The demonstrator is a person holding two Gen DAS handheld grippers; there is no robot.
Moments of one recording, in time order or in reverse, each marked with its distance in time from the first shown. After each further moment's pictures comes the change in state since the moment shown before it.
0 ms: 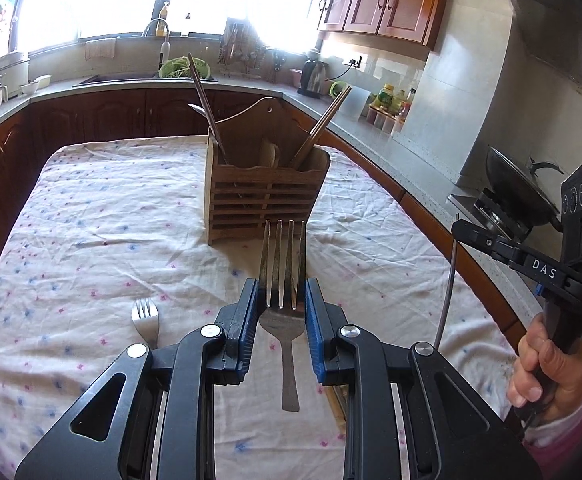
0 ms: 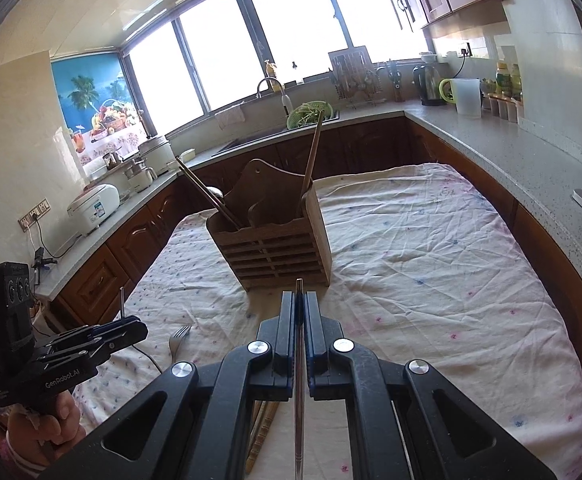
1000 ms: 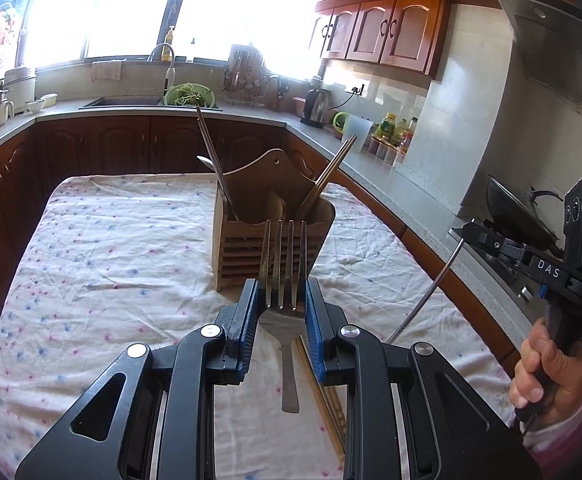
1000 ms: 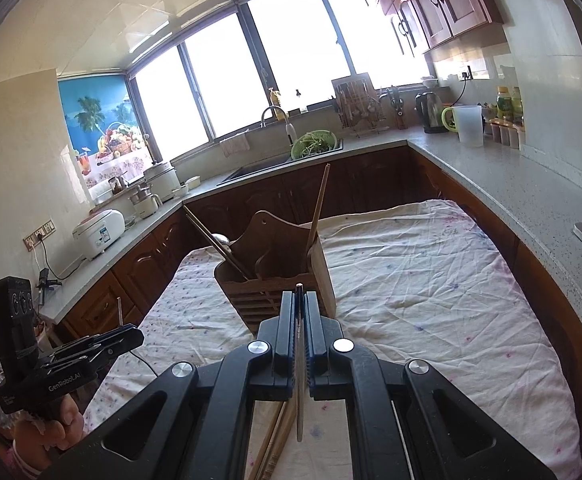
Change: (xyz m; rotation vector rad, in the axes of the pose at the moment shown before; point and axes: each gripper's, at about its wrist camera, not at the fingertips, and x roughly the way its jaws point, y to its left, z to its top) left arm -0.014 0.008 0.037 -0.009 -0.099 0.008; right arm -0.009 0.000 0.038 -0.003 -0.098 0.015
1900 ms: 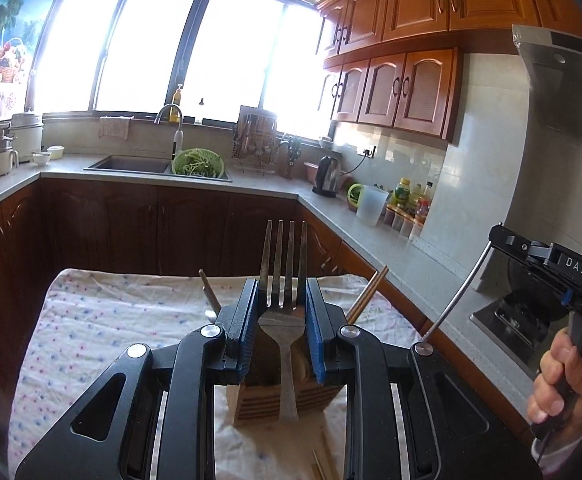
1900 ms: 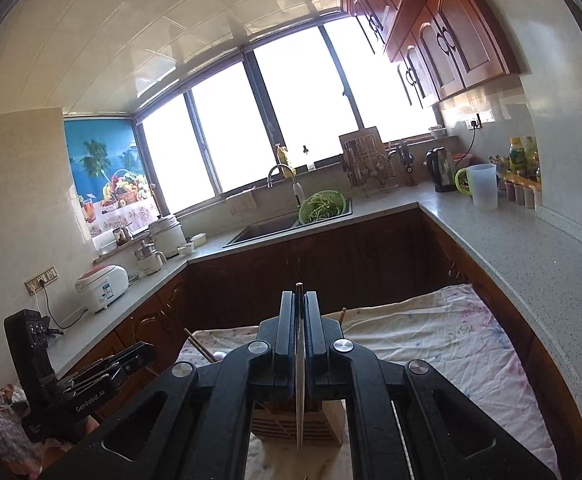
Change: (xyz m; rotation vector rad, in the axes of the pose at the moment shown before) left arm 0.041 0.015 0.121 0.000 -0.225 0.032; right arm 0.028 0.003 0.115 -0.001 -0.190 0.030
